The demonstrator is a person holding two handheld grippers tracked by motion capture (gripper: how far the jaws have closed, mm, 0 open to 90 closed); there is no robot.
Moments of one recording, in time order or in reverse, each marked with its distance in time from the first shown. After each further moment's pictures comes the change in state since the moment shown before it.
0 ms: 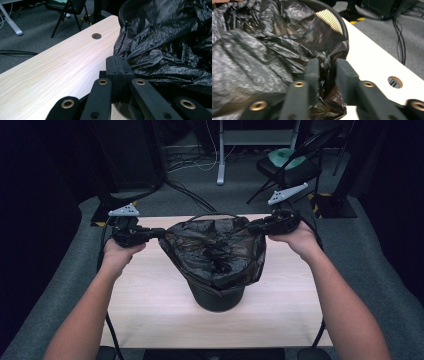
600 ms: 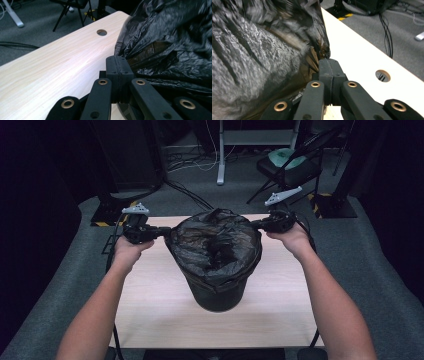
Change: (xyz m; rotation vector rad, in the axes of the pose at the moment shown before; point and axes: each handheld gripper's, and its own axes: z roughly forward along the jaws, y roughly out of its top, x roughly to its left) left arm 0.019 -0.005 0.039 0.031 0.018 -0.058; right arm -0.026 -0.016 0.028 0.017 -0.085 0.040
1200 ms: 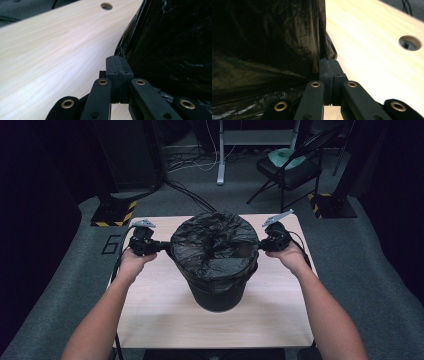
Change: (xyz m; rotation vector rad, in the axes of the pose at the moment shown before) left arm 0.006 -0.044 0.022 0.121 0.019 -0.075; right arm -0.007 -0.062 0.042 0.119 0.061 0.091
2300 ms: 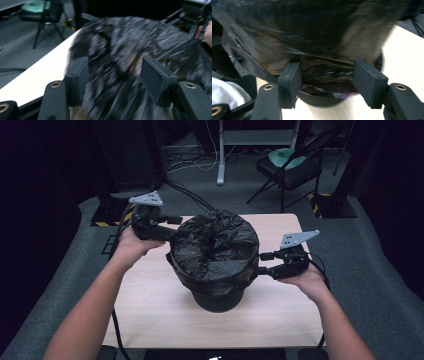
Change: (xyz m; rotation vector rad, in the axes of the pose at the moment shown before) left arm -0.098 0.096 -0.055 -0.115 -0.158 0.284; right arm 0.073 -0.038 -0.065 -0.192 0.121 -0.117
